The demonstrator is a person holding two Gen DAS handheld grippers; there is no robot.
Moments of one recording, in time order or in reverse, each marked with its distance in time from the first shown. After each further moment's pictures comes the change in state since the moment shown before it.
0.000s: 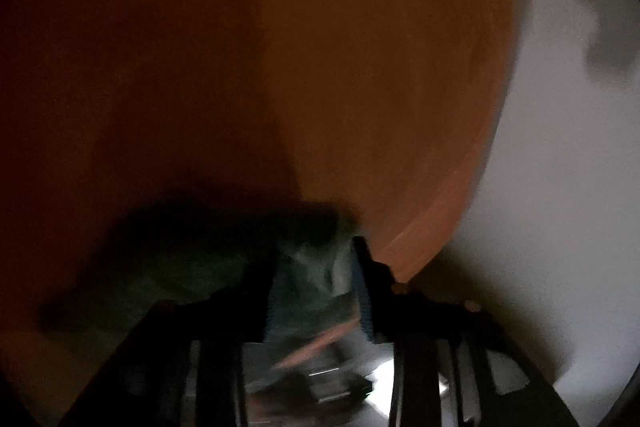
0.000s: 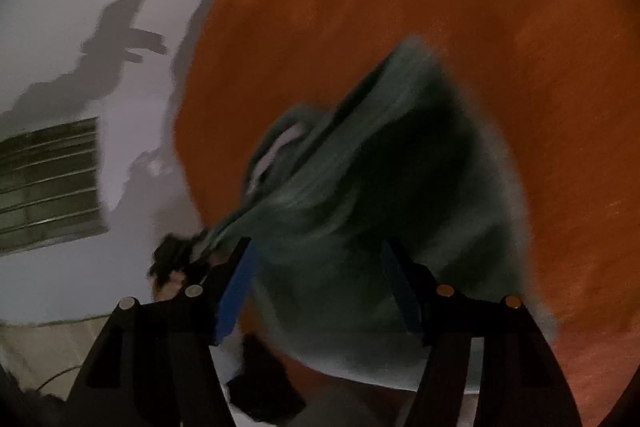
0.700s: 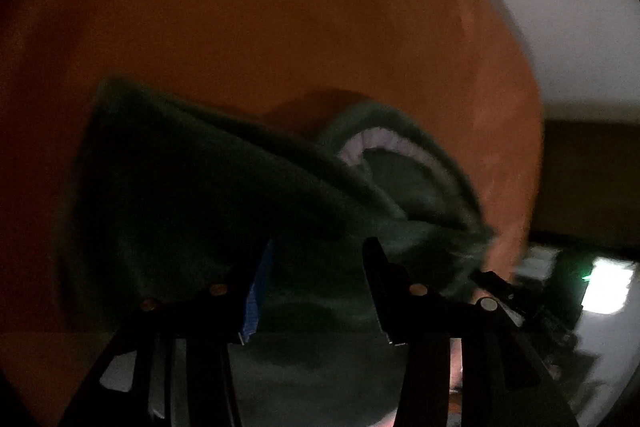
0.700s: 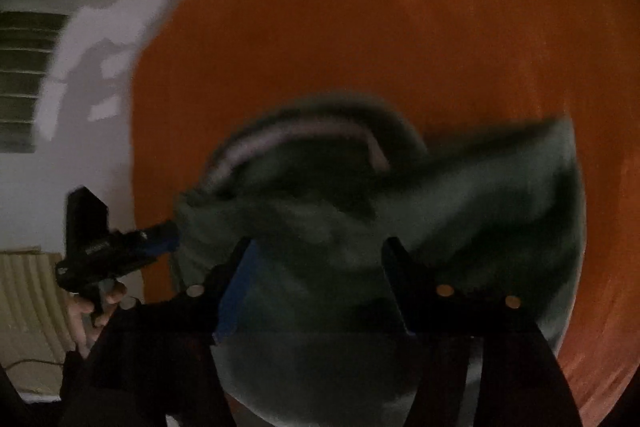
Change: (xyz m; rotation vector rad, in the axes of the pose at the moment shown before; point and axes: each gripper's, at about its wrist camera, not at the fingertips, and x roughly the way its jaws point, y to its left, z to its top) left arm 0.132 -0.046 -0.151 0.872 -0.047 0.508; right arm 0.093 0.060 0.031 -0.323 0.044 -0.399
